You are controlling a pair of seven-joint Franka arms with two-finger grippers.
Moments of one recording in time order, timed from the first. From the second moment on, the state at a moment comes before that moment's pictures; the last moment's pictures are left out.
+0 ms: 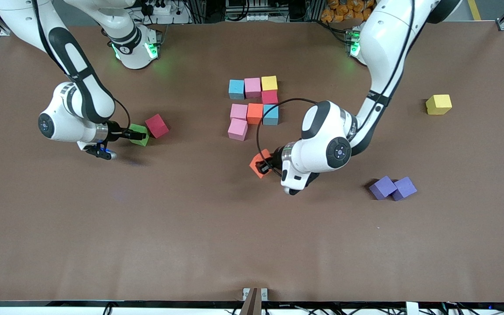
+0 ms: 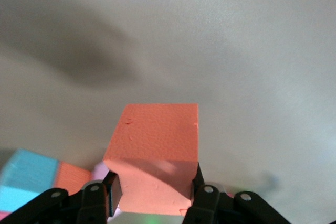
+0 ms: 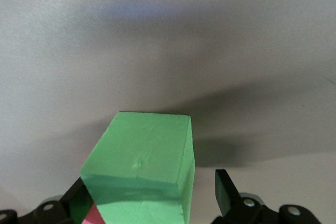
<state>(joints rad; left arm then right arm) -0.48 0.69 -0.16 -1.45 -0.58 2.16 -1.05 -0.06 0.27 0.04 -2.41 0.41 2.27 -0.02</state>
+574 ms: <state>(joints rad) -0.65 0.70 -0.07 -1.44 -0.70 2.37 -1.71 -0.05 0.26 0.06 -2.41 0.41 2.28 -0.01</state>
